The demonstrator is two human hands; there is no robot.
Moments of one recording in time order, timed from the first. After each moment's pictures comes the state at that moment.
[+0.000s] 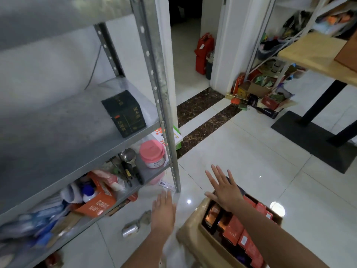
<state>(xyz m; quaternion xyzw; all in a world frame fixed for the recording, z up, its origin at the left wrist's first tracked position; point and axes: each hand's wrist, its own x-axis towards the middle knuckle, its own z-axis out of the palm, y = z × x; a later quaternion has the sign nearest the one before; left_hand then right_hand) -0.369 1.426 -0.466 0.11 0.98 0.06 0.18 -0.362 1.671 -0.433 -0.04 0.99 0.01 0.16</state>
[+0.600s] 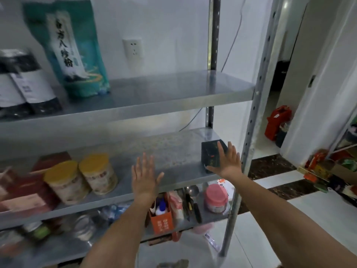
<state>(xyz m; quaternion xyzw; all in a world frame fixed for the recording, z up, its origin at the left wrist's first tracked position) -0.444 1.182 -0.257 -0.13 0.99 0.02 -0.11 -0.543 1.459 -0.237 -0.05 0.99 -0.11 -0.02</state>
